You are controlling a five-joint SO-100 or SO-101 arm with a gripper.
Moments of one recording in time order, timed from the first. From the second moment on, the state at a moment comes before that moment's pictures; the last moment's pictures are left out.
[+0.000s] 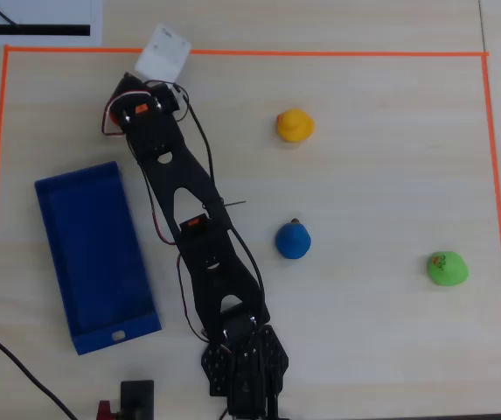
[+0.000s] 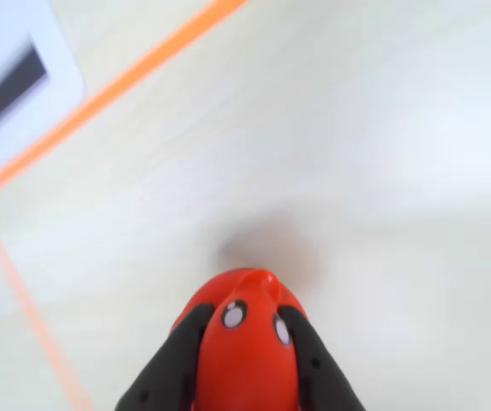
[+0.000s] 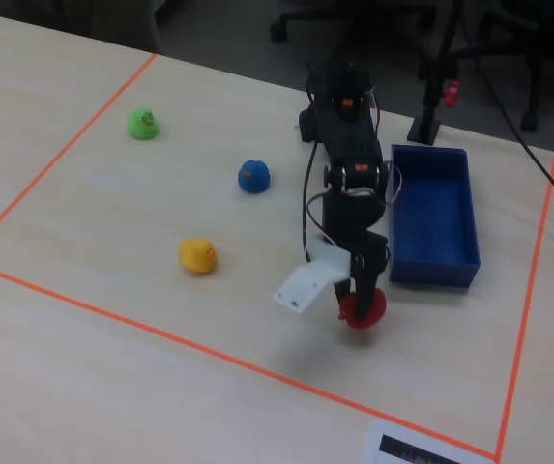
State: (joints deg) arm -18.8 45.9 35.4 65.8 -33.8
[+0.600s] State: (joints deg) arm -45.3 88.2 66.5 99.8 -23.7
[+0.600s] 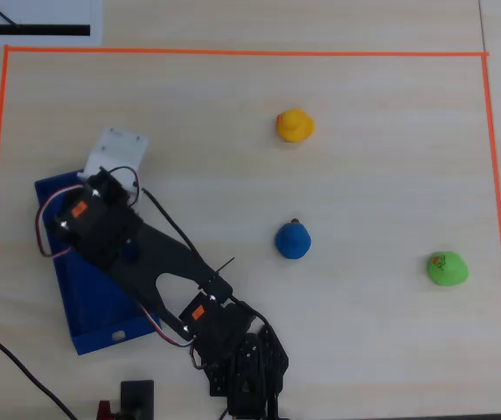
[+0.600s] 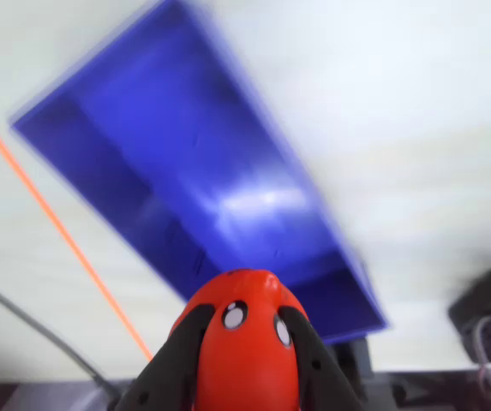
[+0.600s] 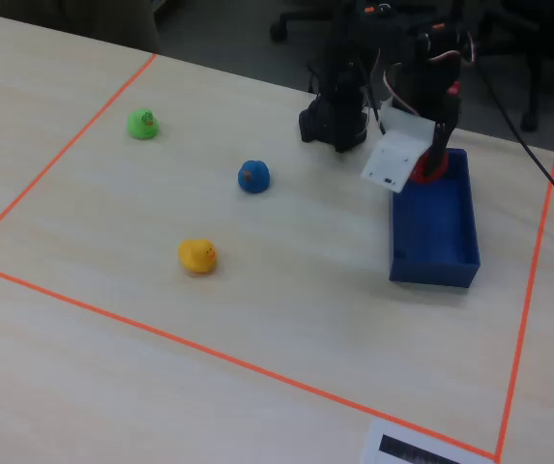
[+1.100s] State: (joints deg) arm -55.9 84.9 65.9 99.8 -15.8
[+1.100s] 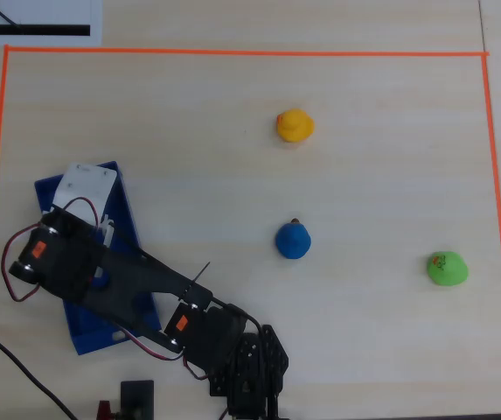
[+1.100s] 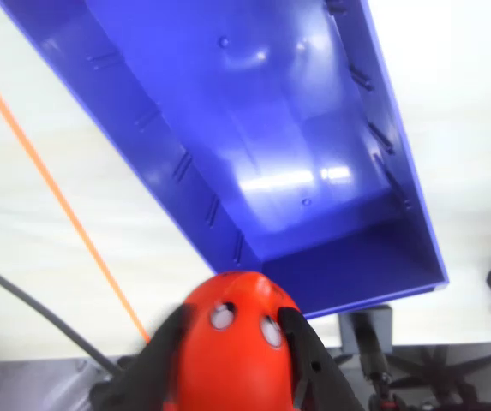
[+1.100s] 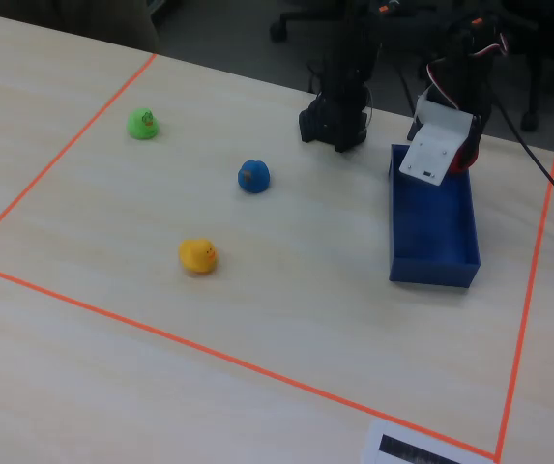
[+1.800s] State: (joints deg) arm -15.6 108.9 77.2 84.6 -41.3
